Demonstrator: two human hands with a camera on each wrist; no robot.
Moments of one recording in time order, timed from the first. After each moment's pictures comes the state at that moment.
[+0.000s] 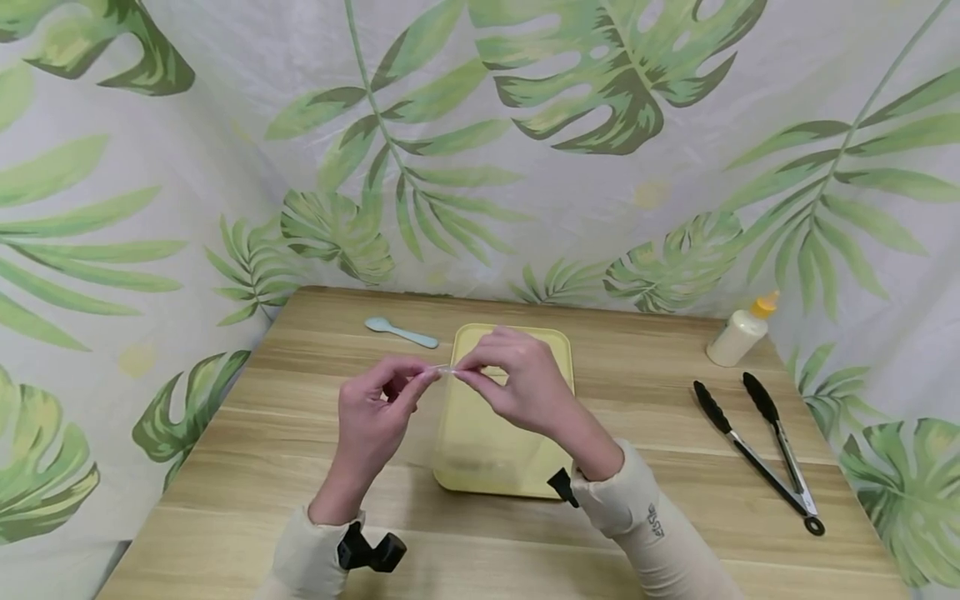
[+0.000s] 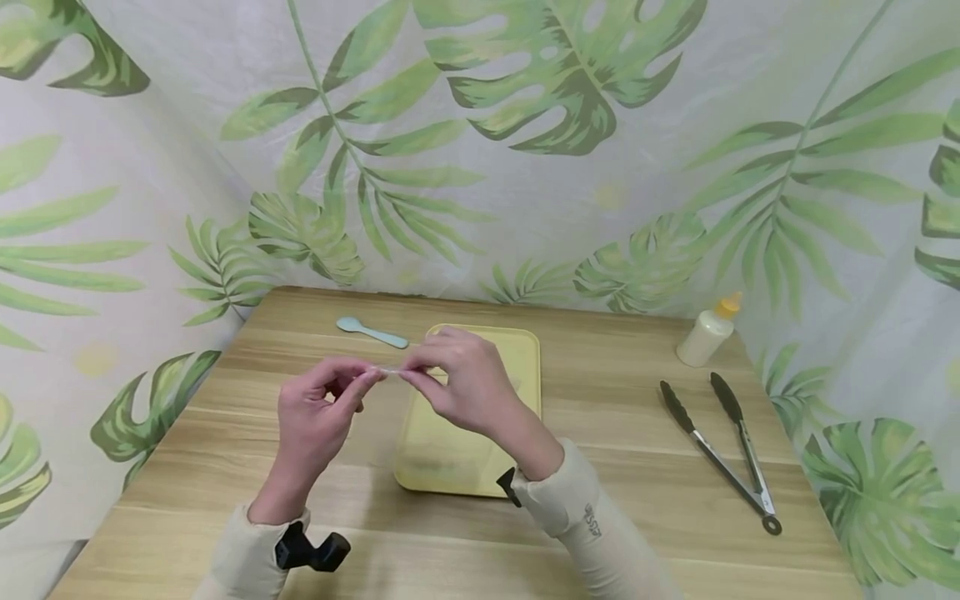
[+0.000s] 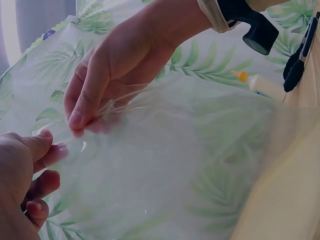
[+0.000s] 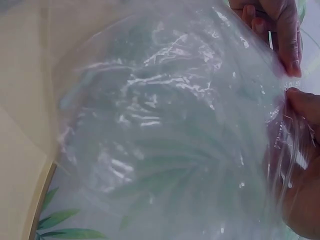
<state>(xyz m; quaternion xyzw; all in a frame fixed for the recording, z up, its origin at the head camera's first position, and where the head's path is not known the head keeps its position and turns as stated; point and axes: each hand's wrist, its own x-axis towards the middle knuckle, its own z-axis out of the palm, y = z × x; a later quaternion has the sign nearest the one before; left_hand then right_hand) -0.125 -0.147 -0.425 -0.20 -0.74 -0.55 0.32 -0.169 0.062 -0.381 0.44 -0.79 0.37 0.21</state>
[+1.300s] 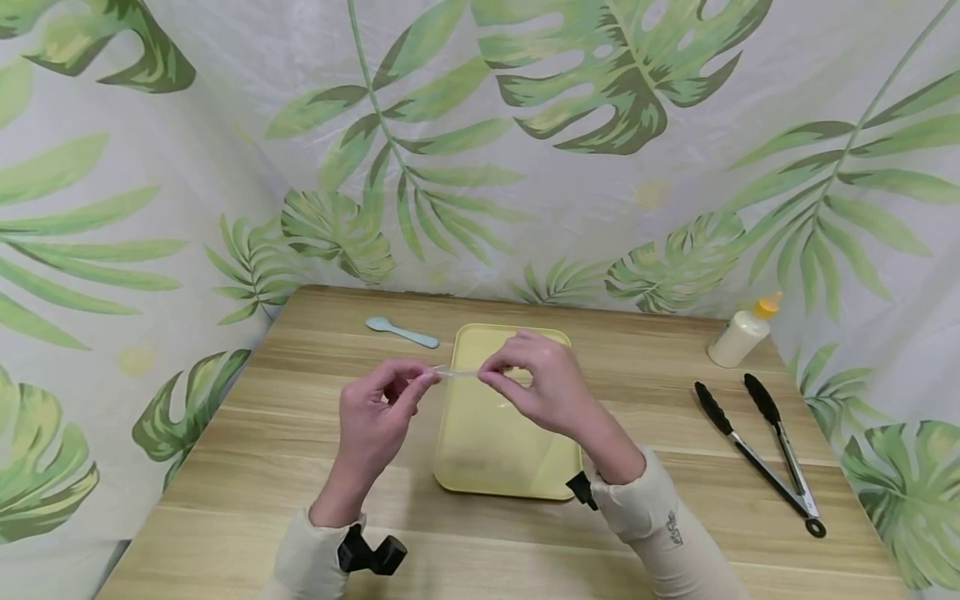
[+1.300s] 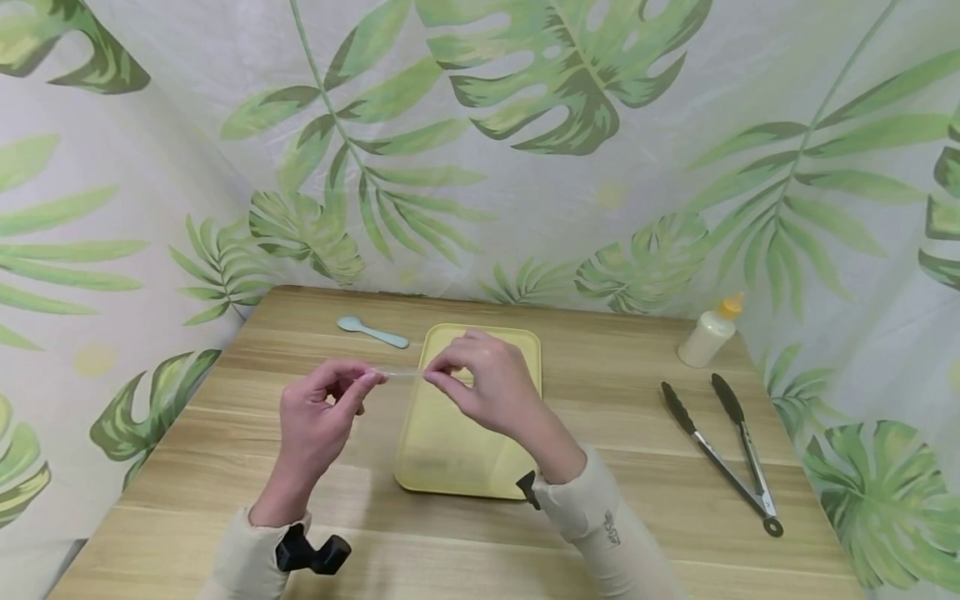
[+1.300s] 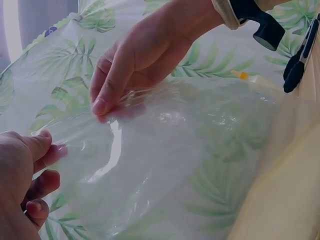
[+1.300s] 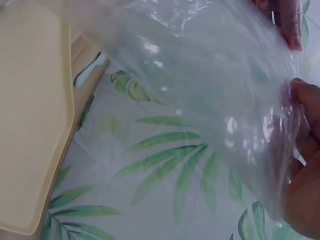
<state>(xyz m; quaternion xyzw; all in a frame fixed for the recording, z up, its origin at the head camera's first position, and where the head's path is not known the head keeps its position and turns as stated) -0.123 -0.147 -0.429 -0.18 -0.74 -0.56 0.32 -0.174 0.086 -0.388 0.43 -0.80 0.37 0.20</state>
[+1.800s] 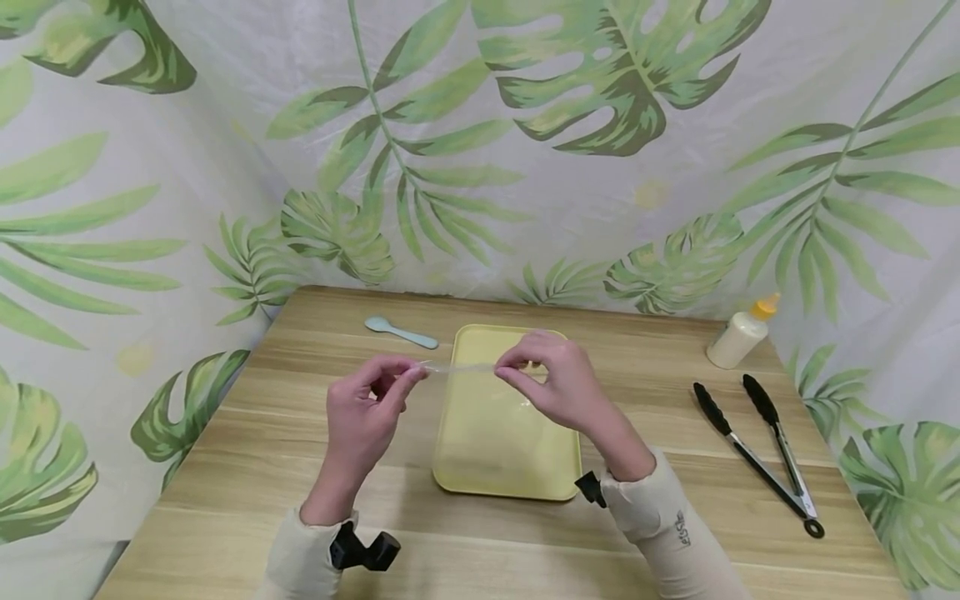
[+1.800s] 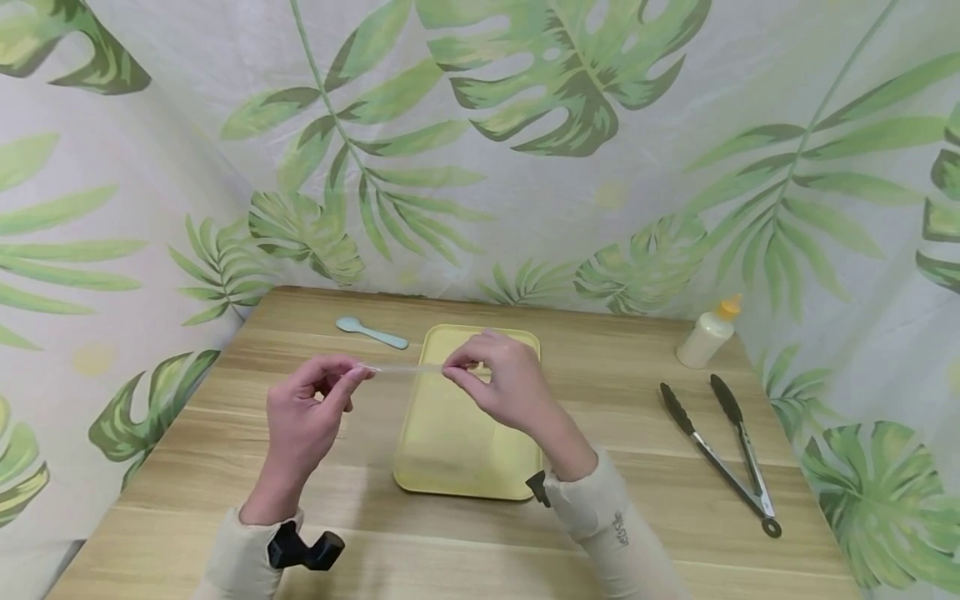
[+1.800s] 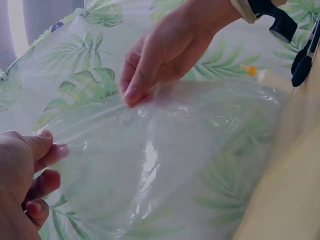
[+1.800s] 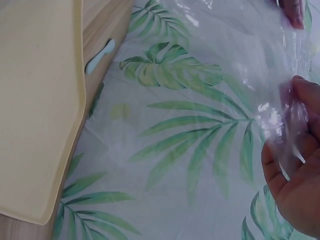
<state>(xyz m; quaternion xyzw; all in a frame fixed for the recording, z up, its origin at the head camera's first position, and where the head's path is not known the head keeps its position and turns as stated) -0.125 -0.154 -0.427 -0.17 -0.74 -0.55 0.34 -0.180 0.100 -0.395 0.40 -0.81 0.39 0.18</state>
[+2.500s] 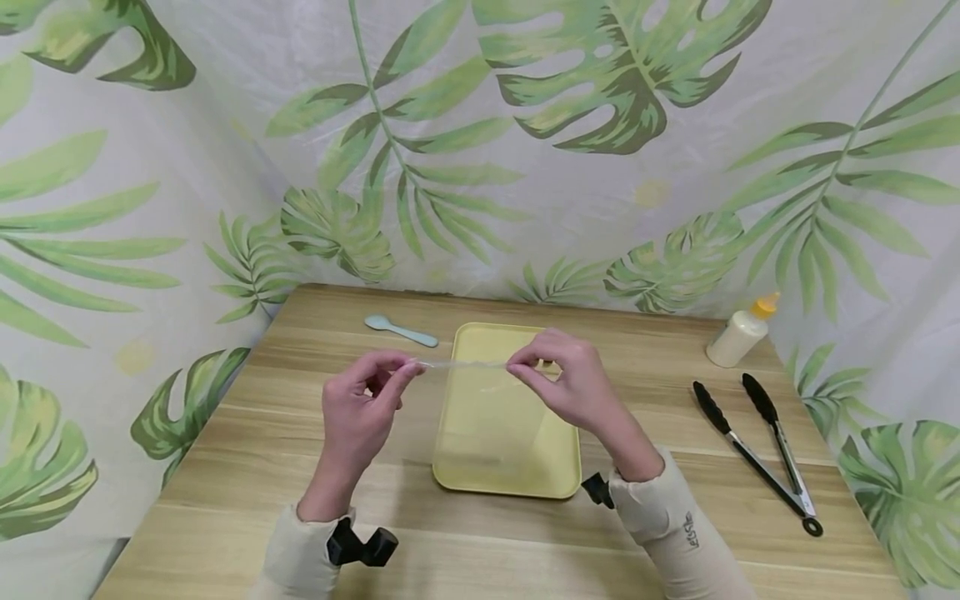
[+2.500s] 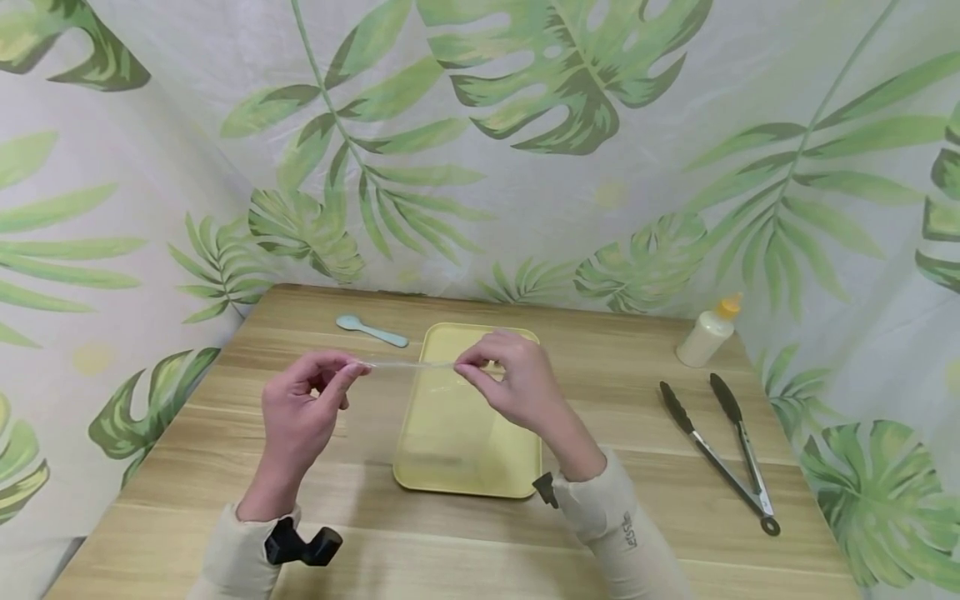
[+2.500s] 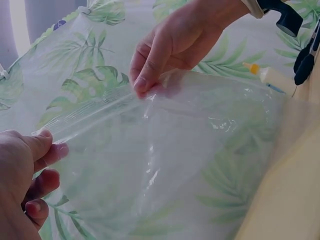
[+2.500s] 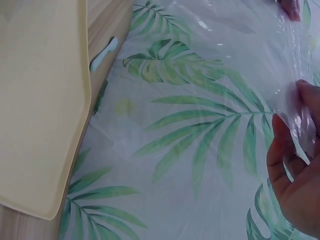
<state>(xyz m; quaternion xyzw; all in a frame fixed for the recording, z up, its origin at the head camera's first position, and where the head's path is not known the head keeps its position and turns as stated) -0.126 -0.159 -0.426 -0.16 -0.74 -0.55 0.35 -0.180 0.114 -0.397 0.39 -0.80 0.42 0.18</state>
